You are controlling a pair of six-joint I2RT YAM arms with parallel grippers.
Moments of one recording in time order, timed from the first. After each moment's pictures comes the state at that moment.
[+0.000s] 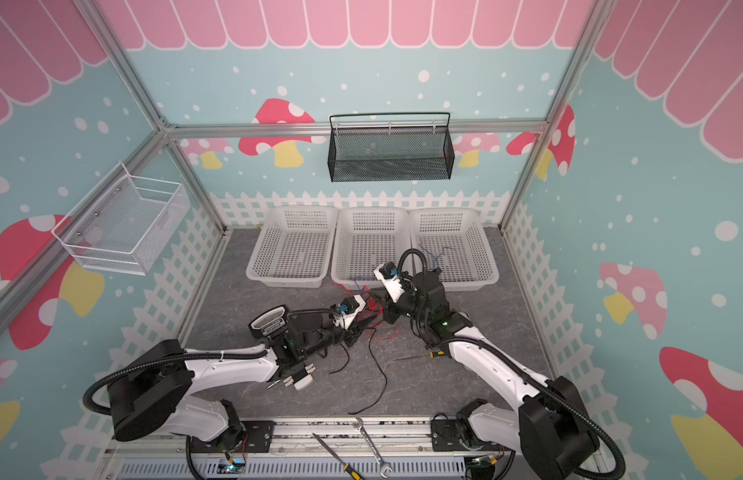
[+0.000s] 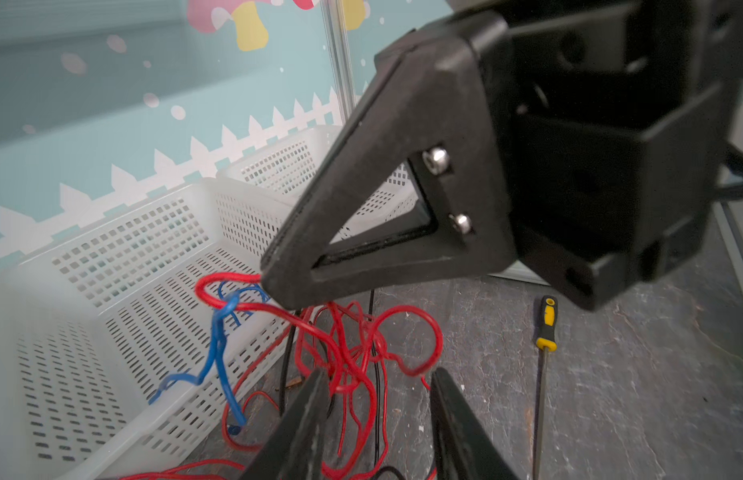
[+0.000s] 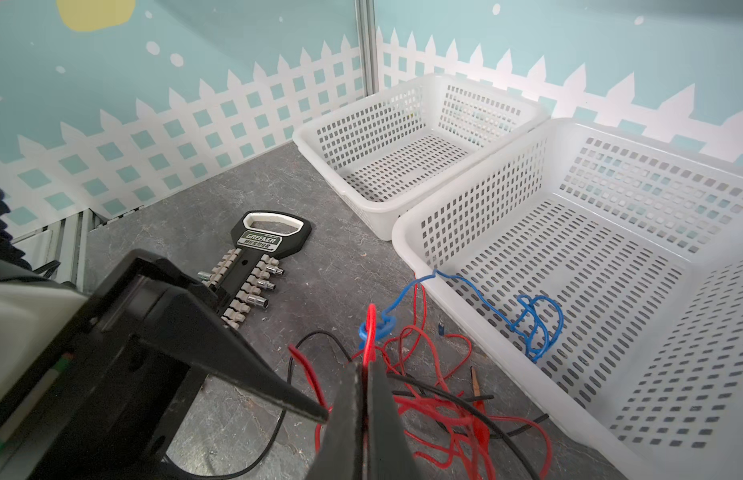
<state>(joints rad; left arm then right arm) -0.91 1.47 0.60 0.73 0.00 0.13 0.52 1.19 0.72 0.13 -0.44 -0.06</state>
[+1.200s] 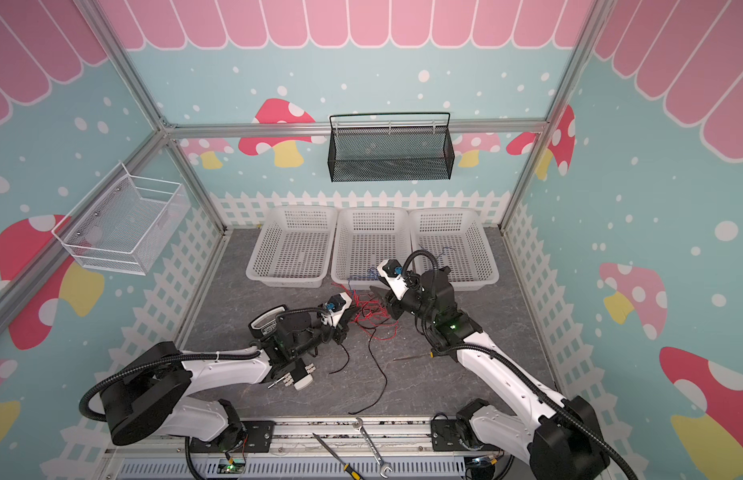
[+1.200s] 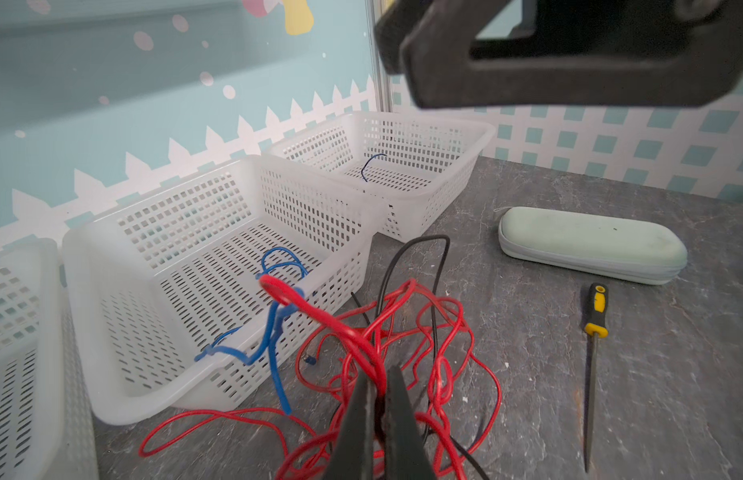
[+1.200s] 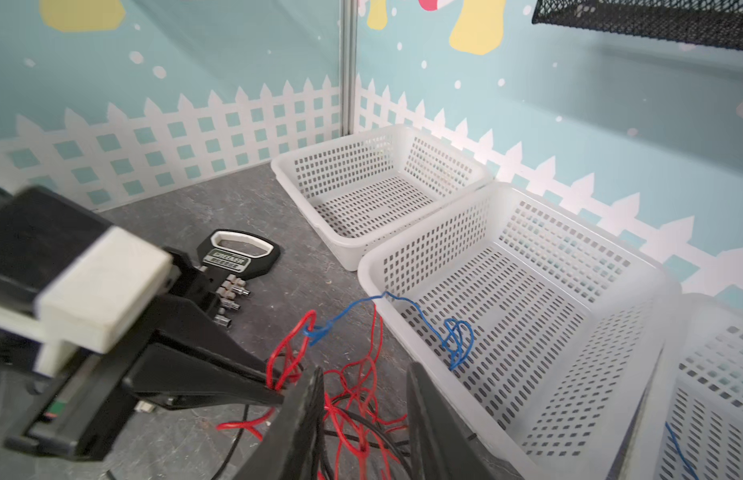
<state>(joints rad) -0.81 1.42 0.50 0.76 0.04 0.12 0.52 1.12 0.75 0.10 -0.35 -0.20</state>
